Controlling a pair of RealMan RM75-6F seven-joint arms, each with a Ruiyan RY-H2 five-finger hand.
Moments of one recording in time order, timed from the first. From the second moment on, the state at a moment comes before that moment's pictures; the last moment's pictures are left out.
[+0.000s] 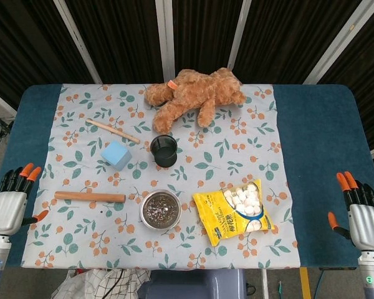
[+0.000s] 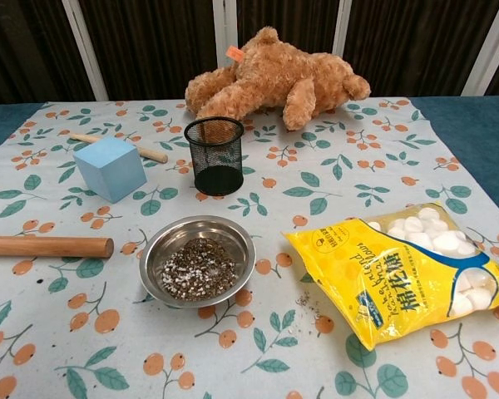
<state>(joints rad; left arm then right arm) -0.15 -1.20 -0.05 -1.62 1.42 1.42 0.27 0.07 -1.12 0.09 -1.66 -1.42 1.46 -0.08</state>
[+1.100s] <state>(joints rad) -0.37 -1.32 -0.11 -1.70 1.16 1.13 0.61 0.07 -1.12 0.09 -1.66 -1.41 1.45 -0.07</state>
